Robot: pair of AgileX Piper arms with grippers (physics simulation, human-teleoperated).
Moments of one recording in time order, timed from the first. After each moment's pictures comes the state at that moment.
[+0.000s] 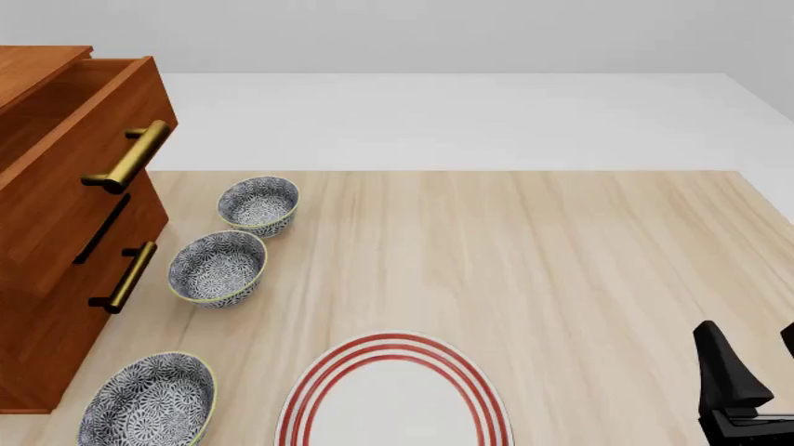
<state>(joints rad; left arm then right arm) 0.02 1.06 -1.59 0.86 0.16 0.00 0.01 0.00 0.00 0.00</state>
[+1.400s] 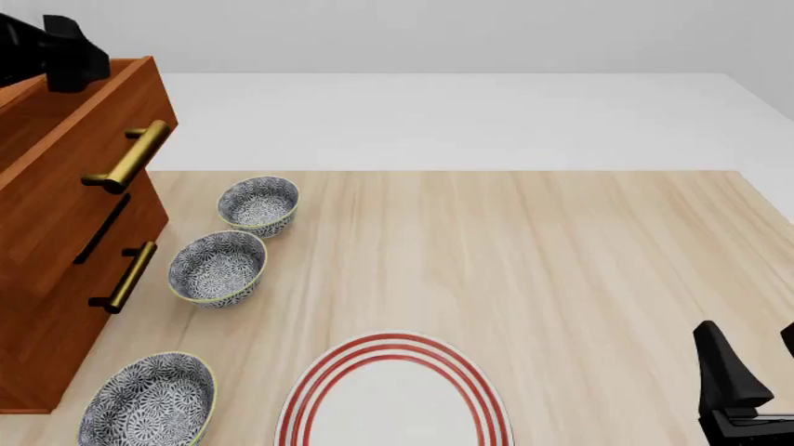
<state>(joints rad) 0.02 1.21 -1.41 0.79 0.06 0.00 0.01 0.00 0.00 0.00</state>
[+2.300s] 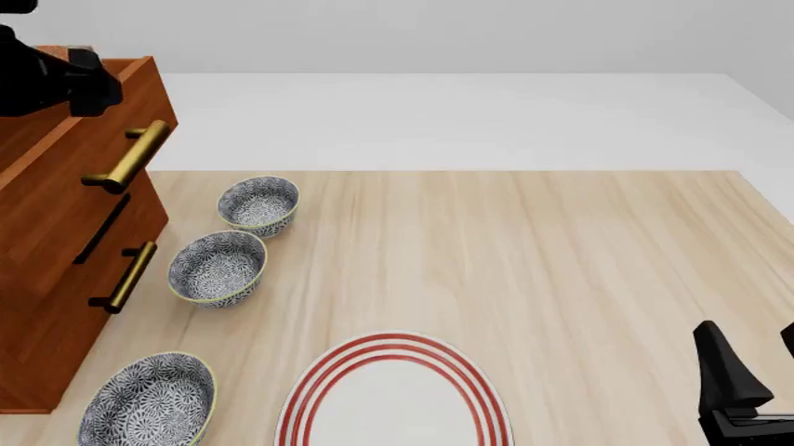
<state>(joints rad) 0.05 1.27 -1.34 0.70 0.06 0.00 0.01 0.00 0.00 0.00</state>
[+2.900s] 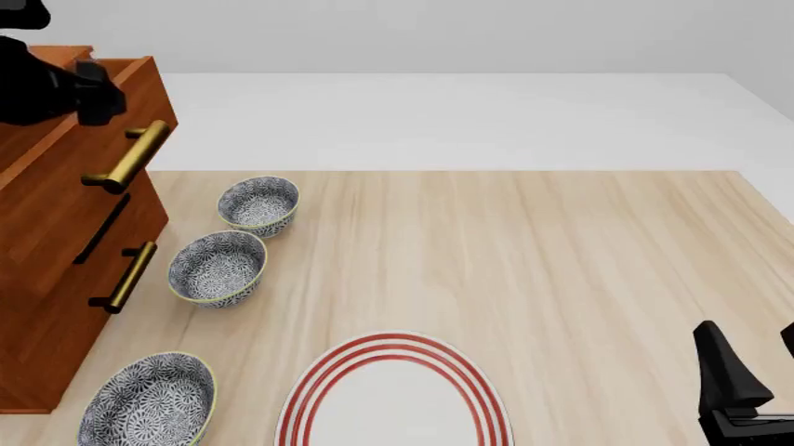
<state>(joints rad) 0.08 1.31 -1.32 0.67 0.07 0.00 0.01 0.00 0.00 0.00</state>
